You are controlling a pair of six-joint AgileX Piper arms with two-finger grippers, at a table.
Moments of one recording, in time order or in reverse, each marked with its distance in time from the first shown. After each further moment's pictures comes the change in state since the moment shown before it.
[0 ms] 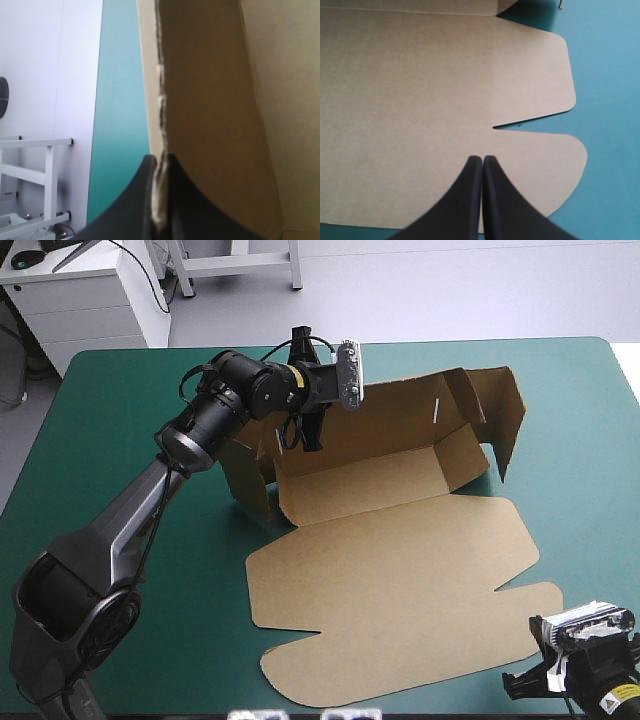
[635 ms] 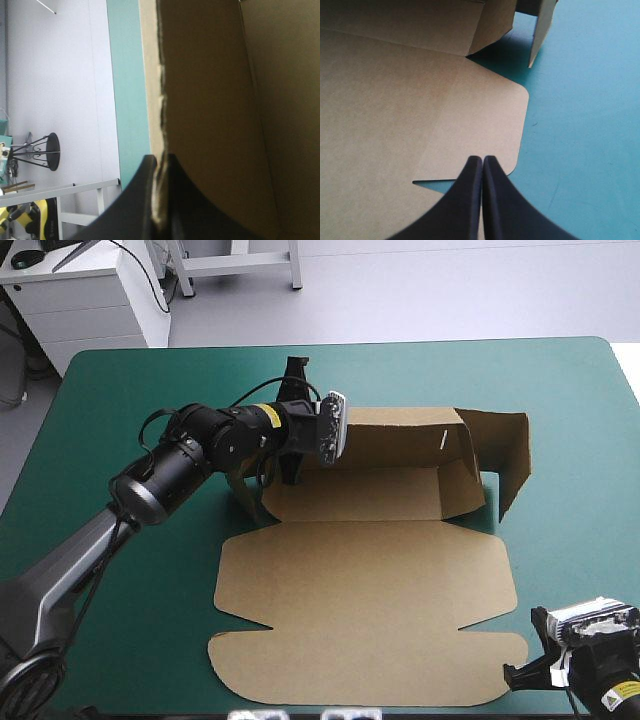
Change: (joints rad) left arm -0.009 -0.269 0.451 -0.129 -0.329 0.316; right arm 0.000 0.000 0.000 0.002 -0.056 0.024
